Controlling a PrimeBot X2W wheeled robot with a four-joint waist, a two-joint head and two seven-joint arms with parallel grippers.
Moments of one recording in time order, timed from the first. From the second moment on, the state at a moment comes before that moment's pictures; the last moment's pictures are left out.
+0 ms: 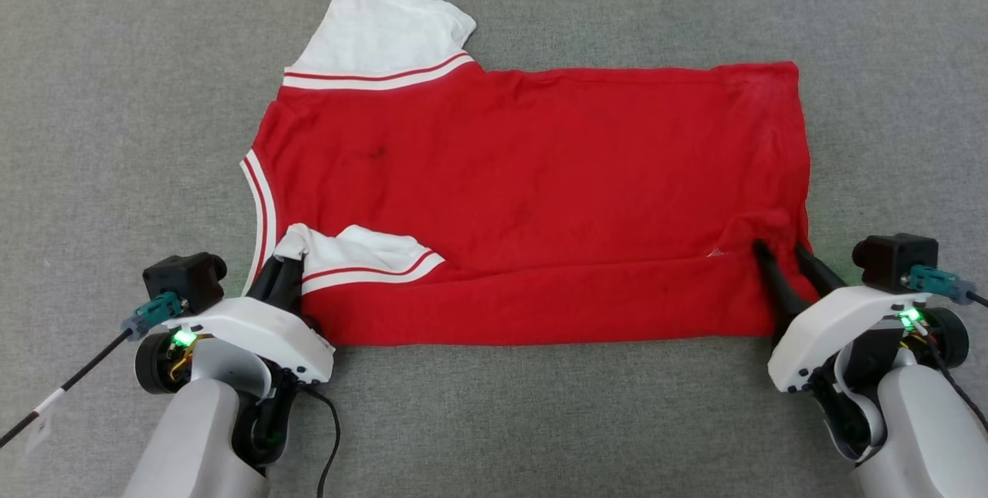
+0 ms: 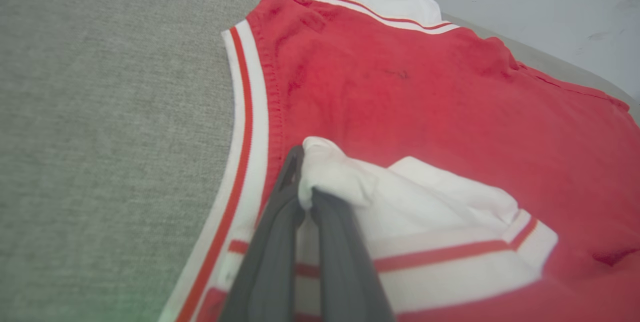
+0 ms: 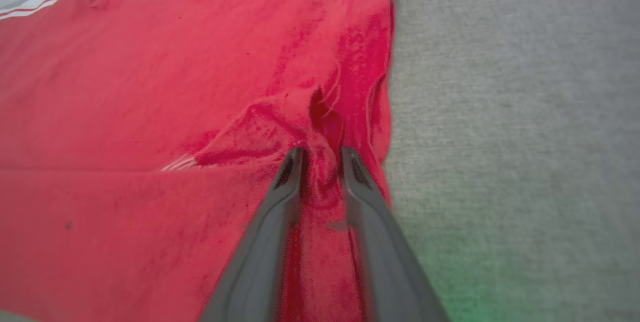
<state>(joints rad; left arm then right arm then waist) -0.36 0.22 -0.15 0.44 -0.56 -0.07 -0.12 -0.34 -0.16 0.05 0.43 0.32 0.13 0.08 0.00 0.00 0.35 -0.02</state>
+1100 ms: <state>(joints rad) -0.08 0.53 -0.09 -0.02 -0.75 0.11 0.68 -0.12 -0.08 0.00 0.03 0.25 0.13 0.05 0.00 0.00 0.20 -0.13</state>
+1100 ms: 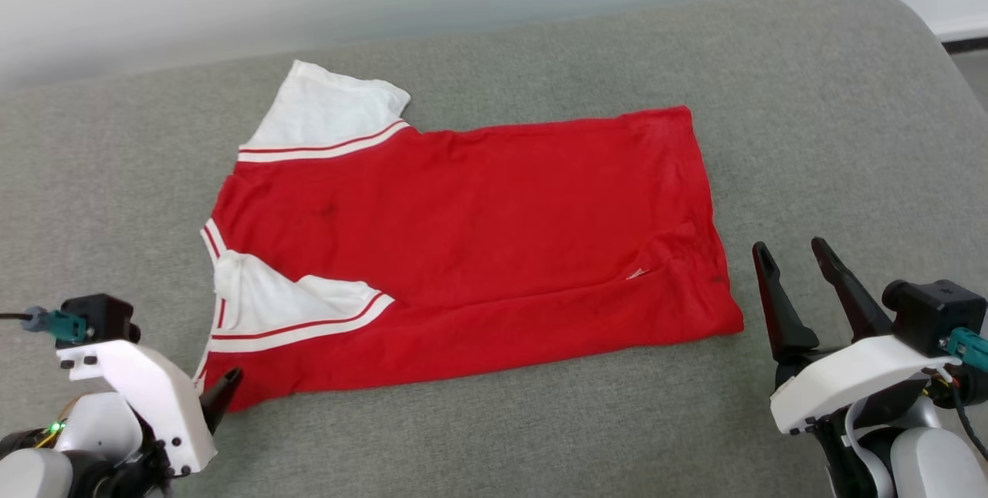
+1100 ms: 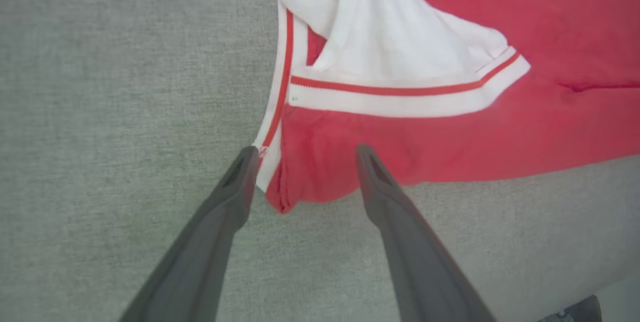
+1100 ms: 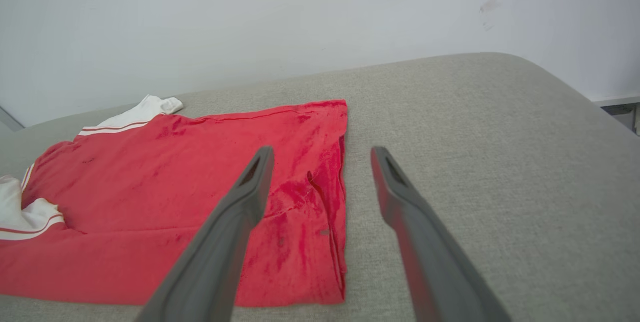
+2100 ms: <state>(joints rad) -0.11 0.51 -0.10 -0.05 -0.80 0.08 0.67 -0.19 -0.22 0.02 0.09 0.43 0.13 0.53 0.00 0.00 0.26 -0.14</state>
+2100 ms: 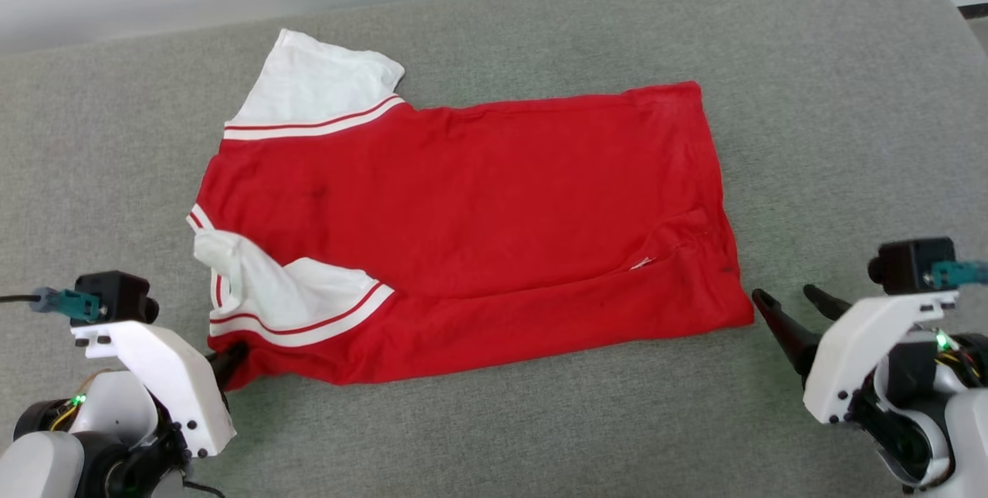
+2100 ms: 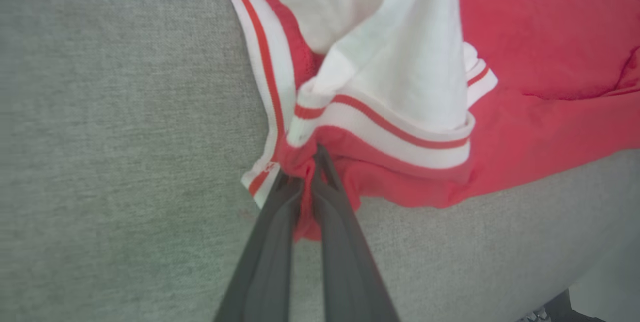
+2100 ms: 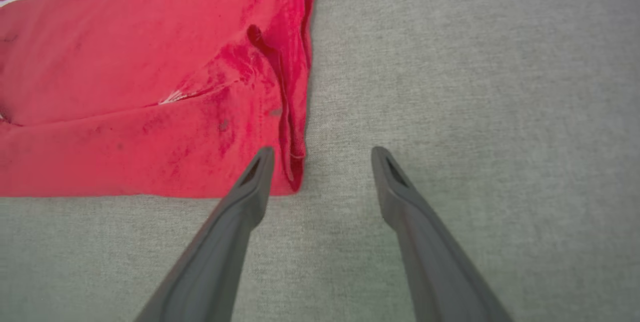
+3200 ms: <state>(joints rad) -0.02 0.46 -0.11 -0.14 -0.84 0.09 0.64 -0.35 -0.28 0.22 0.29 0.54 0.13 0.68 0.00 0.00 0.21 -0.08</state>
